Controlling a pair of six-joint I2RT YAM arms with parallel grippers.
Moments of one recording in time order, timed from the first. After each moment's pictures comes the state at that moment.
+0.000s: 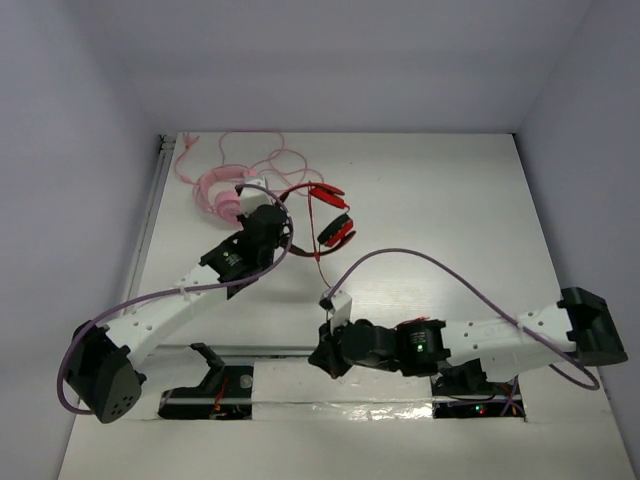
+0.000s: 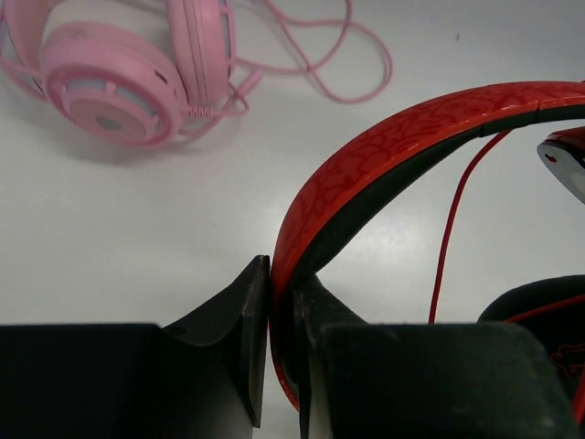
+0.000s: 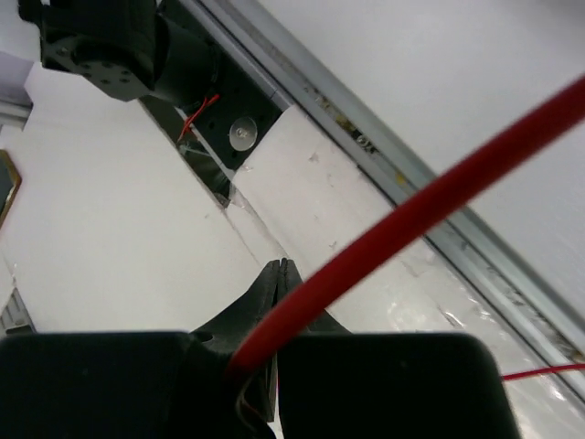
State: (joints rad) left arm -0.68 1.13 0.88 -0.26 -0.62 -0.59; right arm 1.57 1.26 0.75 -0.06 0.31 0.85
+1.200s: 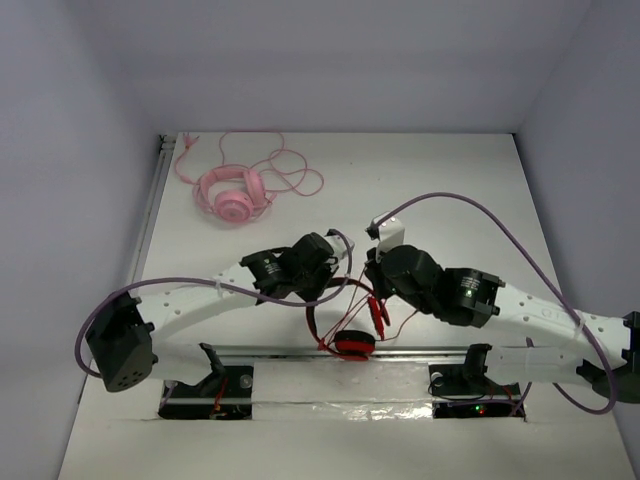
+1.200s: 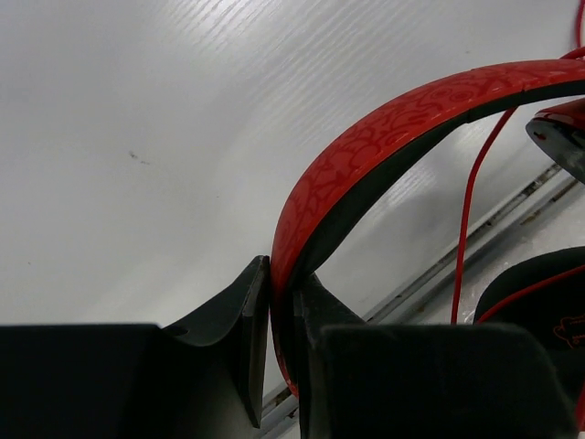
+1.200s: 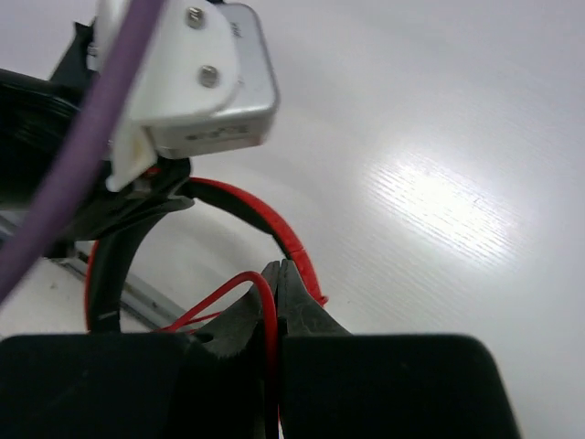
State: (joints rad) left arm -0.99 1.31 0.92 -0.57 -0.10 -0.23; right arm 1.16 1.04 0.99 -0.57 0.47 0.39
